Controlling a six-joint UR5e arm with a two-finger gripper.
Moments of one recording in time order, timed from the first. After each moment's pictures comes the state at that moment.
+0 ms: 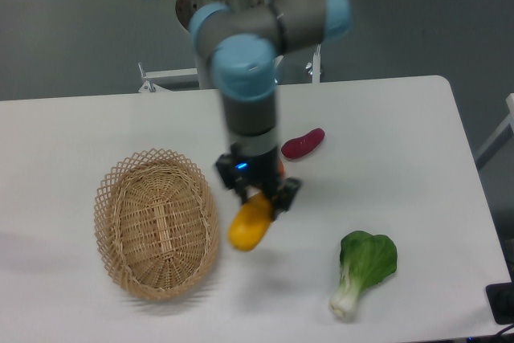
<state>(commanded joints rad) 2.50 -1.80 -1.61 -1.08 1.50 1.06</state>
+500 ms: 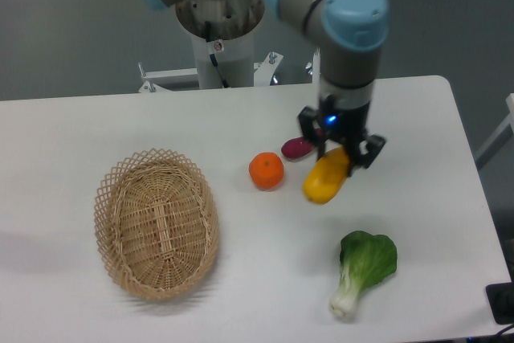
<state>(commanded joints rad) 2.70 -1.75 -1.60 -1.21 1.49 1.38</state>
